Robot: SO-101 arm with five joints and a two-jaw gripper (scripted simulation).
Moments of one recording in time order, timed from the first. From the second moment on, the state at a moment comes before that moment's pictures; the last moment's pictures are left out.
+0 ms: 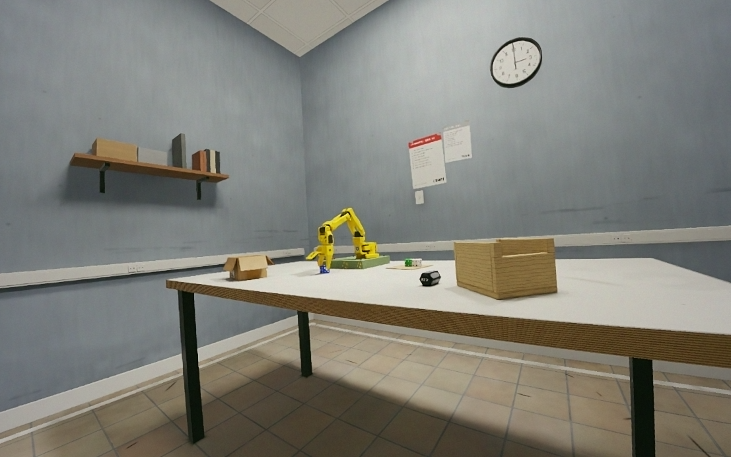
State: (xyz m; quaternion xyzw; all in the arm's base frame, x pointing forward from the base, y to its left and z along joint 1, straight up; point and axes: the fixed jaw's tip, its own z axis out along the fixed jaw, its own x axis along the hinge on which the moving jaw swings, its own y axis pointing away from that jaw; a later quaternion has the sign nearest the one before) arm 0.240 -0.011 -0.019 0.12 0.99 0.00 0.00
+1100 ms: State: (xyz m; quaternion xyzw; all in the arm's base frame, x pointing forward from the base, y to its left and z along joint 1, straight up) arm 0.239 -0.011 -0.021 0.11 0.99 0.00 0.00
